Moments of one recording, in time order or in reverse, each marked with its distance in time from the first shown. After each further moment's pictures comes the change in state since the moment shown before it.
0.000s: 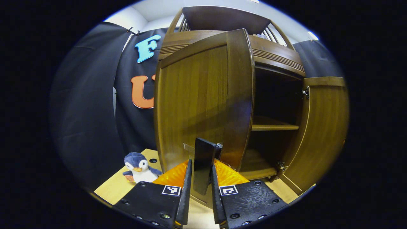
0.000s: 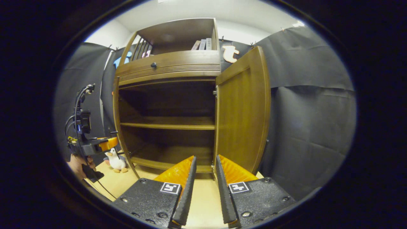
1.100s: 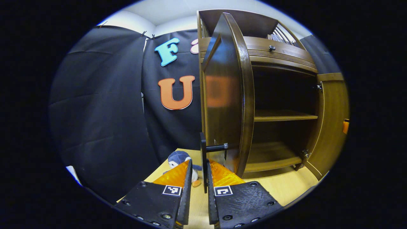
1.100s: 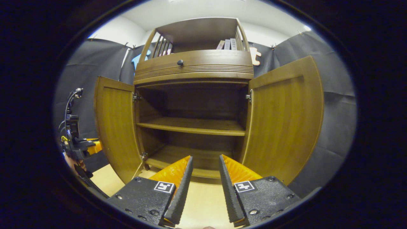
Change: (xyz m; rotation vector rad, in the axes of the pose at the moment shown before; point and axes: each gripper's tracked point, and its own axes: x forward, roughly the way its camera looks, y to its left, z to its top) left arm -0.052 0.115 -0.009 0.060 0.013 0.172; right arm 0.019 0.062 0.009 -0.066 -0.011 0.146
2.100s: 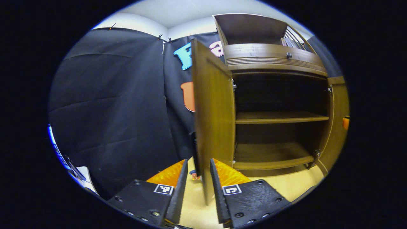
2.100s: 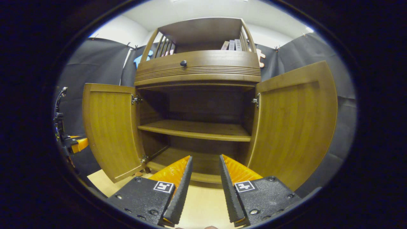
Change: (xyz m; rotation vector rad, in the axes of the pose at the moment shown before) left arm -0.049 0.062 0.018 -0.008 -0.027 0.143; right arm 0.015 0.002 0.017 -0.010 -0.023 0.017
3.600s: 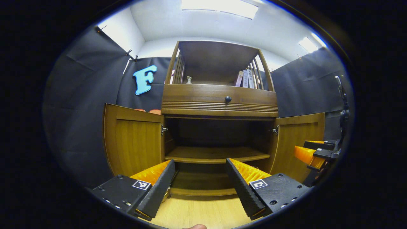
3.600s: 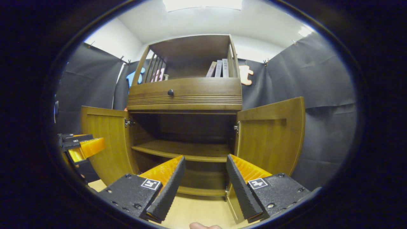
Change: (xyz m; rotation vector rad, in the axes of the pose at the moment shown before) left arm -0.061 -0.162 0.118 -0.077 -0.237 -0.404; right arm -0.026 -0.026 0.066 0.022 -0.155 -0.066
